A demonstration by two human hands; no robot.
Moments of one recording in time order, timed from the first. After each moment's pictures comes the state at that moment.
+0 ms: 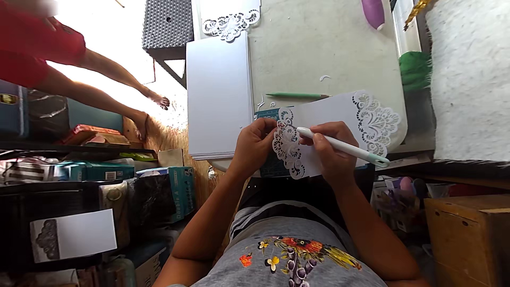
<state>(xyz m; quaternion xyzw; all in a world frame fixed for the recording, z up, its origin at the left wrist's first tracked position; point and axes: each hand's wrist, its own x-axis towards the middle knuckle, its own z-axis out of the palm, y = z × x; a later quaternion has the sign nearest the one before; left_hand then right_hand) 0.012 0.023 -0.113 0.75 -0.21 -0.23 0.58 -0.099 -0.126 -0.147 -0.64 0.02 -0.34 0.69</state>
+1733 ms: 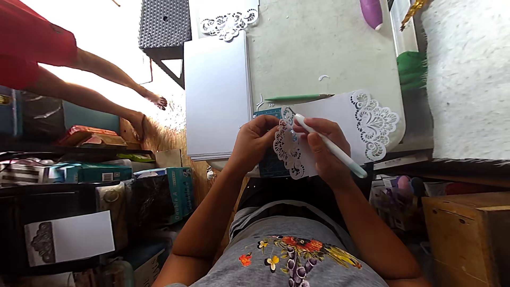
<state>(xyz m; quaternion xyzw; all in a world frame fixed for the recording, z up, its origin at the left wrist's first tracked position) 0.021 0.022 -0.117 0.69 -0.23 -0.27 0.63 -0.095 -0.126 -0.145 -0.67 -0.02 -0.31 0.68</state>
